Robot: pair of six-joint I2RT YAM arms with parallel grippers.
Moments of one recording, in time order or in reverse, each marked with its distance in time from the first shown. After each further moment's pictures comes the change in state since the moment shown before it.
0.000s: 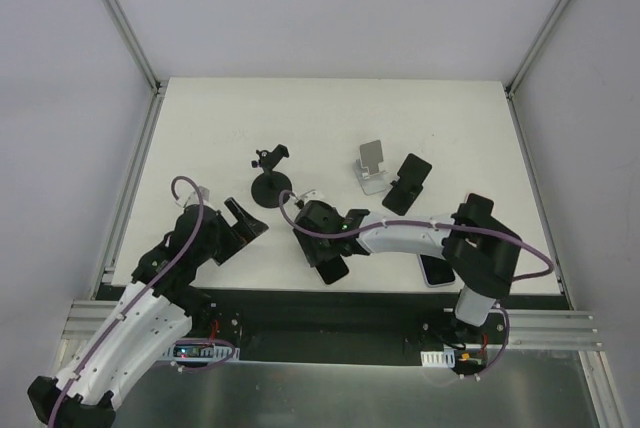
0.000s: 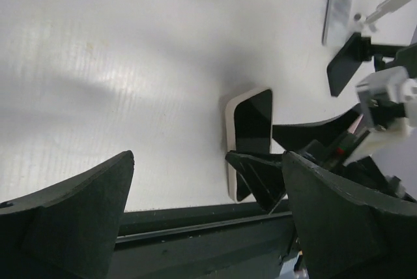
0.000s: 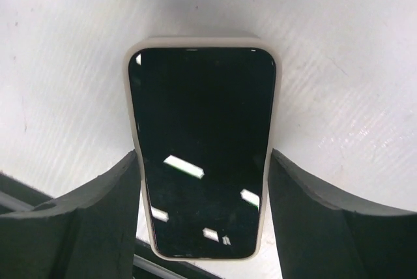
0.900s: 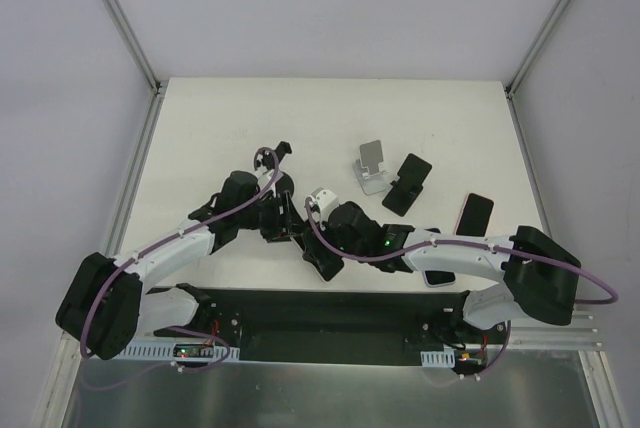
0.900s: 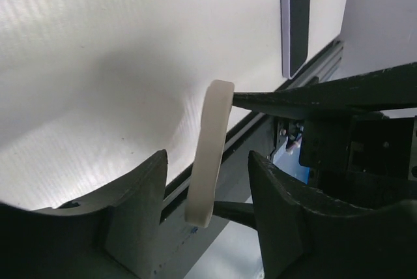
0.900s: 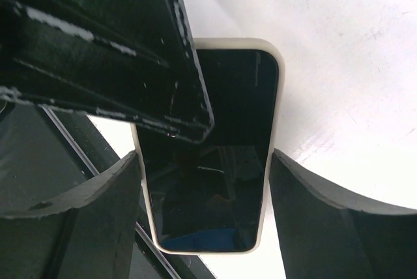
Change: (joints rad) left arm -0.035 0.706 0.045 0.613 0.616 0.197; right arm -0.001 -0.378 -0.361 0.449 -0.156 -0.209
